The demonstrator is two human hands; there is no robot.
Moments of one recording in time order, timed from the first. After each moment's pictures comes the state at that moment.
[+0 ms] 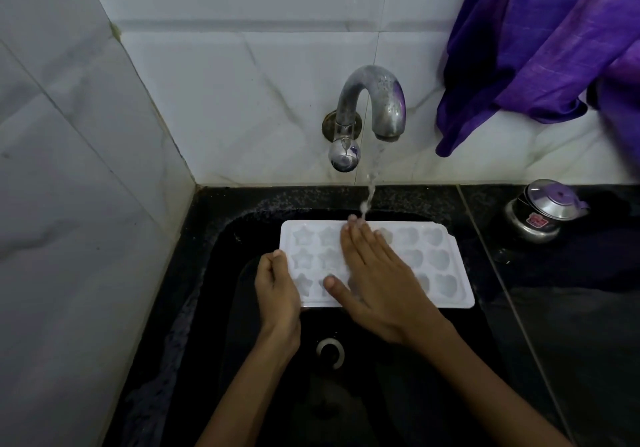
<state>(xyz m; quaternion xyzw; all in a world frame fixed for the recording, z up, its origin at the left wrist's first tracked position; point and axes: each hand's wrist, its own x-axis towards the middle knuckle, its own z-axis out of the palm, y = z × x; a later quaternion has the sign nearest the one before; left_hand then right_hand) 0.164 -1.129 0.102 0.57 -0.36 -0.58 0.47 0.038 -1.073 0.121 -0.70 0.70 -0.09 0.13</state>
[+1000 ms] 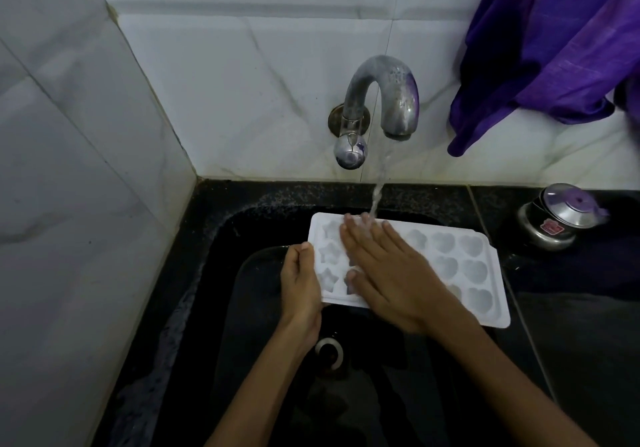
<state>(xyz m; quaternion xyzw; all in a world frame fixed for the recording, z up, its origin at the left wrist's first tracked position) 0.131 -1.145 0.091 0.51 -0.34 -0.66 0.43 -0.001 -1.096 0.117 -0.76 0.64 -0.05 0.09</state>
